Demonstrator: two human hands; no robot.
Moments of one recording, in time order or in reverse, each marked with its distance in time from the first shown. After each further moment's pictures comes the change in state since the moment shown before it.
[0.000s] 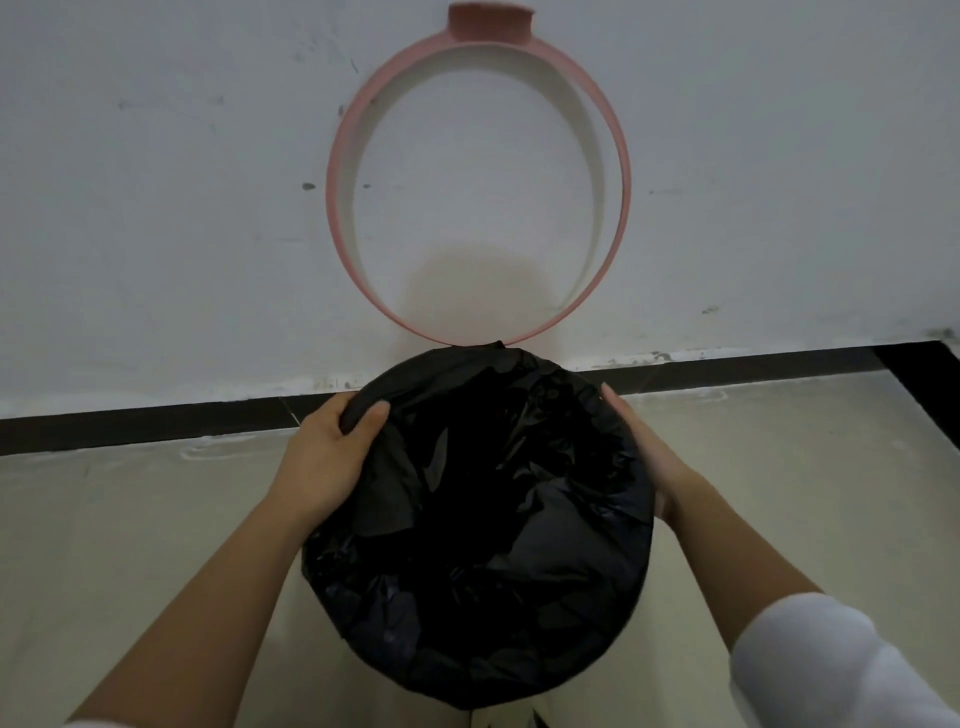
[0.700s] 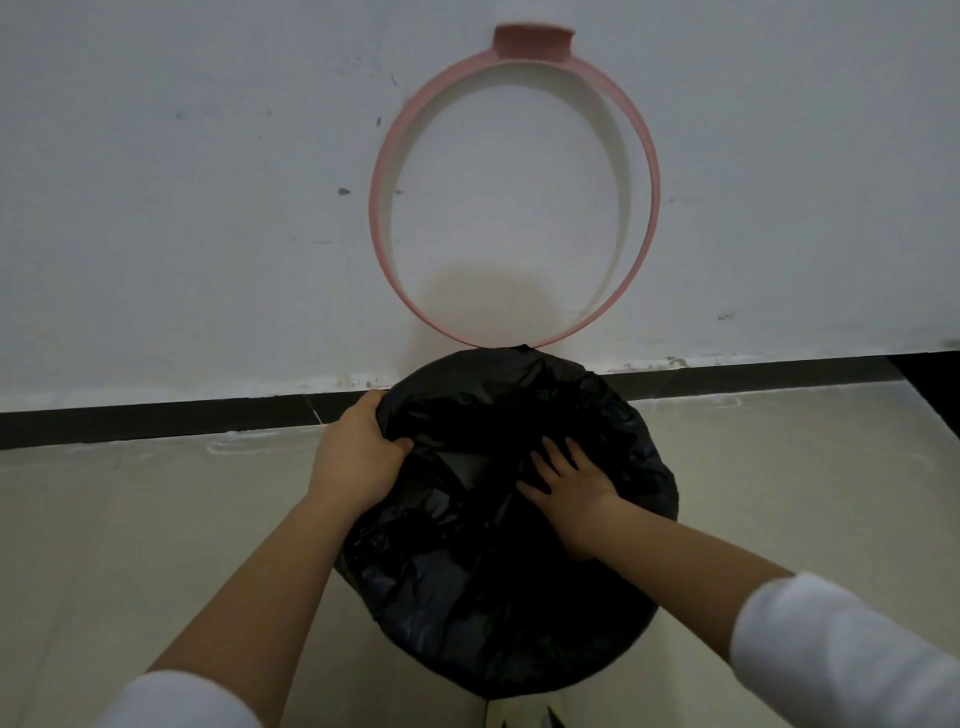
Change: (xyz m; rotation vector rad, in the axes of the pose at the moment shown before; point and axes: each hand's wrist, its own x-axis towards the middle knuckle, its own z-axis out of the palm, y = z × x) left_hand 0.002 -0.004 0.005 0.197 0.018 0.020; right_hand 0.015 0.040 0.067 -2.536 -0.101 -0.020
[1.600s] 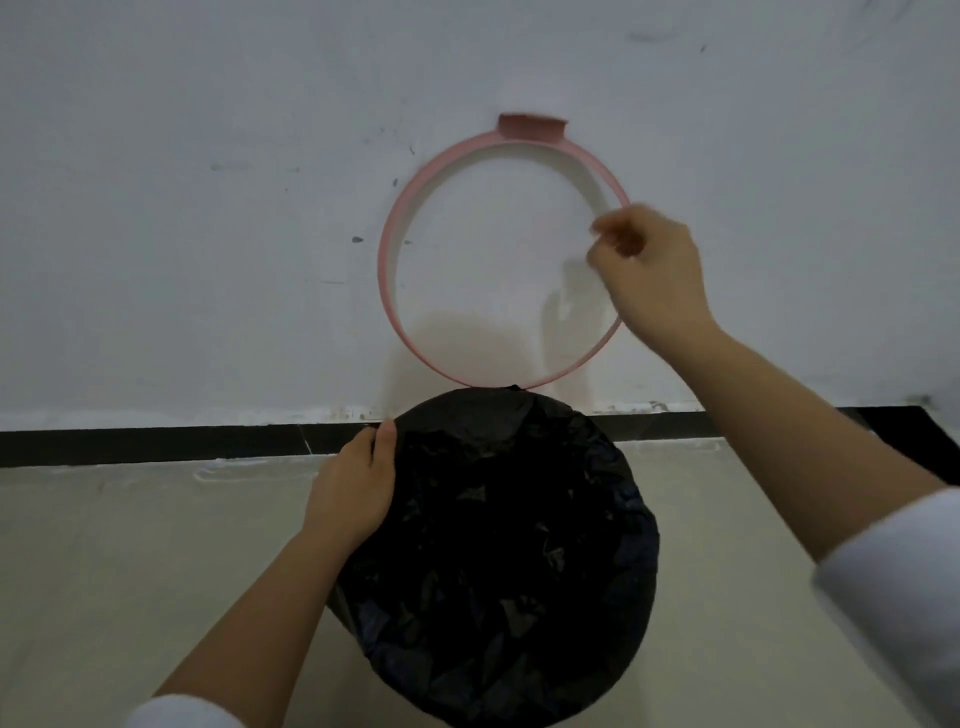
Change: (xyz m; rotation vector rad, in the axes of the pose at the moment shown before) left_hand 0.000 -0.003 0.006 -0.030 0.101 0.007; right_hand -0.072 0.135 -0.153 1.324 1.312 0.328
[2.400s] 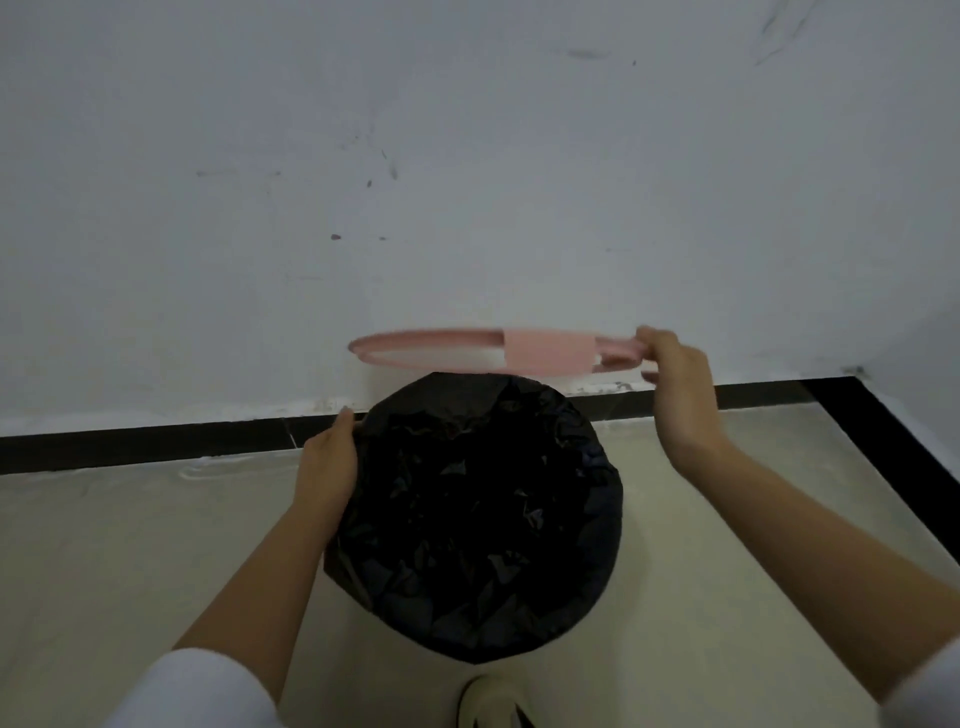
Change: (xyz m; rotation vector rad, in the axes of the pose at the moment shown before) left_hand -0.013 0.007 -0.014 -0.519 -0.021 -0.300; right_hand -0.108 0.022 -0.050 0.221 -0.029 0.314
